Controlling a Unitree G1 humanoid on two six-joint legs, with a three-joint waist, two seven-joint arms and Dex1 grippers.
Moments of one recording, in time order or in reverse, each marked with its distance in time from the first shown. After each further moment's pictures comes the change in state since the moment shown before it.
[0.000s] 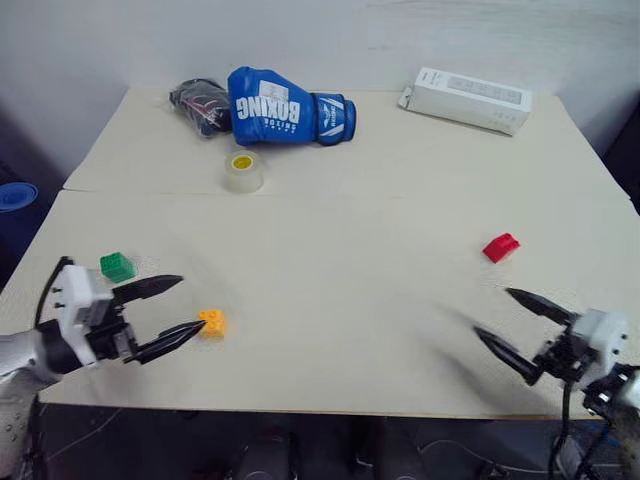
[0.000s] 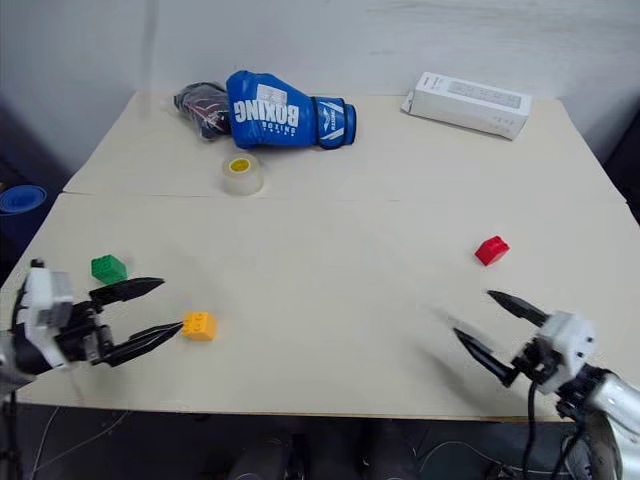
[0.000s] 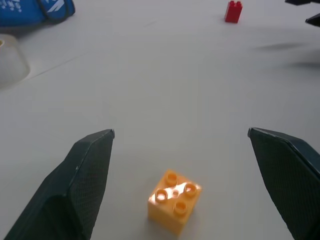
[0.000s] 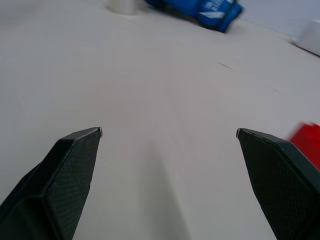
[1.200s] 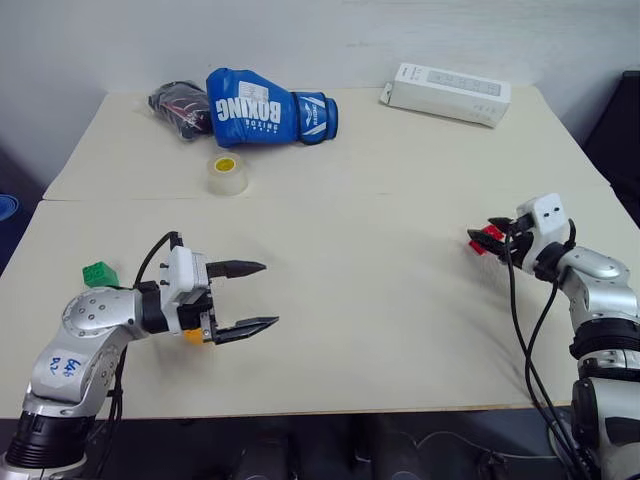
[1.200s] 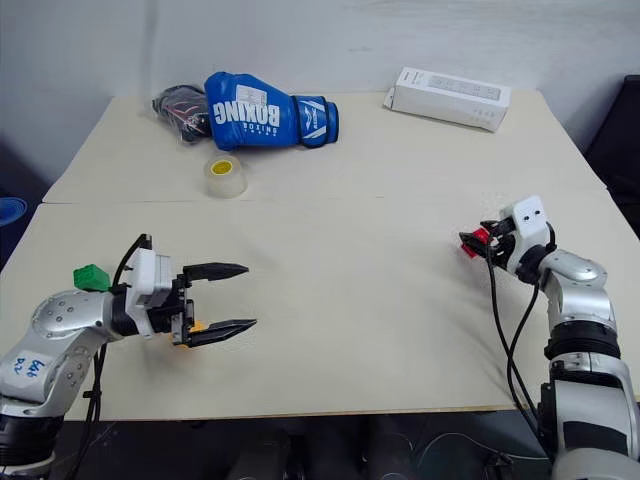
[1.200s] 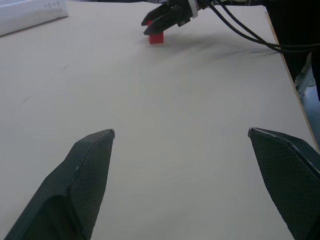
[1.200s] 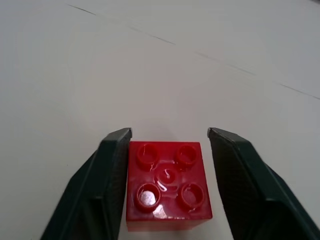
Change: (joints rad) left arm -0.284 -0.069 -0.287 0.002 0.128 -0.034 -0.026; right arm -0.995 -0.136 0.329 0.913 -0.304 0.208 -0.113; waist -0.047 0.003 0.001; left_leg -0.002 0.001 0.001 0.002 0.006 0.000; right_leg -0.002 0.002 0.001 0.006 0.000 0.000
